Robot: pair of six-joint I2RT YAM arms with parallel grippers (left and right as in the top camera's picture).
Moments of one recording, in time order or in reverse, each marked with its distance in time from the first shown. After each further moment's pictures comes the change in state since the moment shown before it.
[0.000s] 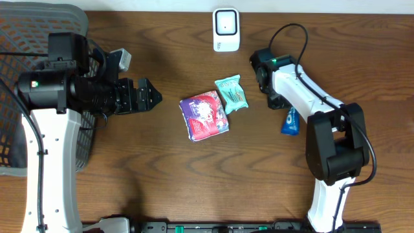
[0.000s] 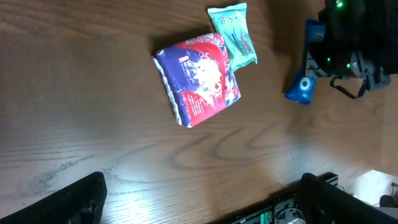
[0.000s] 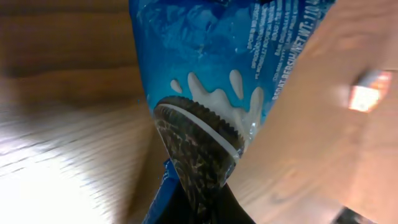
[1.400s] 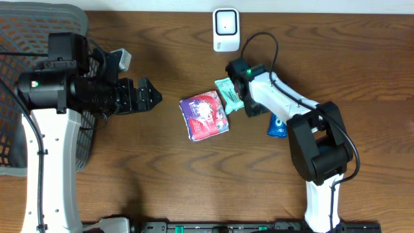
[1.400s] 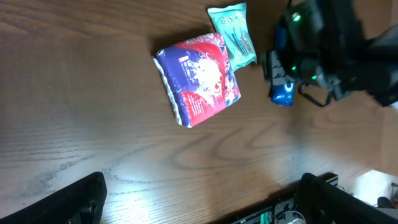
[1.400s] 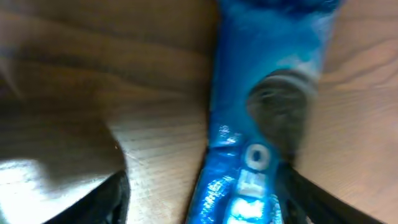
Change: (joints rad) left arm 0.000 0.000 0.000 0.000 0.000 0.000; right arm 0.131 0.053 -0.029 0.116 -0.154 -0.034
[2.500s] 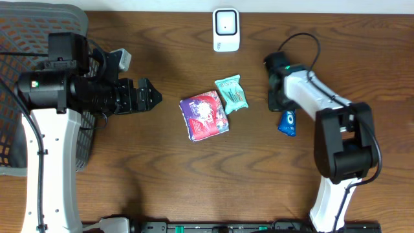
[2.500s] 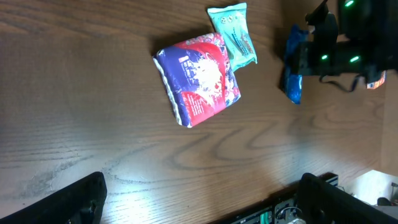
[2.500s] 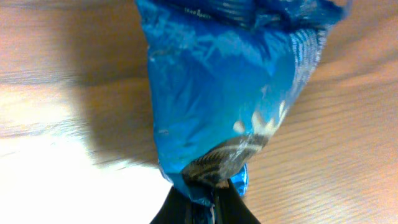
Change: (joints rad) left arm 0.000 0.000 0.000 0.000 0.000 0.000; right arm -0.254 -0.058 -0.066 0.090 -0.294 -0.078
